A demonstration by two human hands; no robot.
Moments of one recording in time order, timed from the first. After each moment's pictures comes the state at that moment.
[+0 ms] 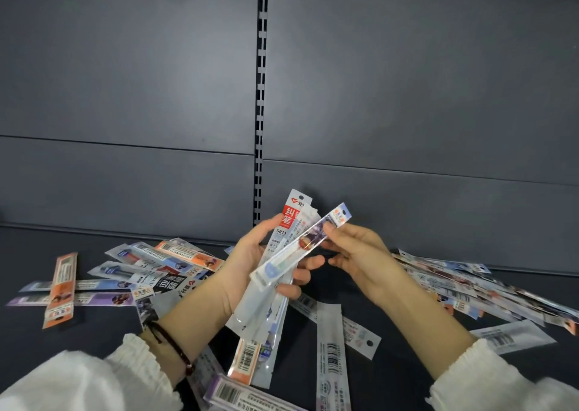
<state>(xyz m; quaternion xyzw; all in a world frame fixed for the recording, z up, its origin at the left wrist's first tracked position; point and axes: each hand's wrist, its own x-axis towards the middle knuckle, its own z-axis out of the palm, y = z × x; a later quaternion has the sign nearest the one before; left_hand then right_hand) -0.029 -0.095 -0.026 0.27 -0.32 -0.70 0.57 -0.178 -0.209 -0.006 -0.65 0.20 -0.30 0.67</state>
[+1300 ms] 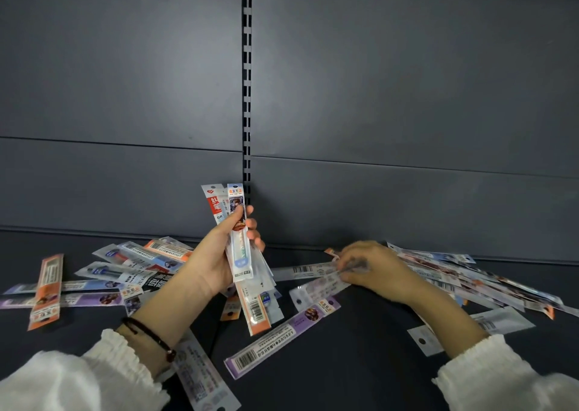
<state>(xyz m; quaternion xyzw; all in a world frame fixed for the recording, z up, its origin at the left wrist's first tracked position) -0.011 -0.093 -0.025 0.29 -0.18 -0.51 0.79 -0.222 -0.272 -0.039 -0.95 0.21 -0.16 0.17</state>
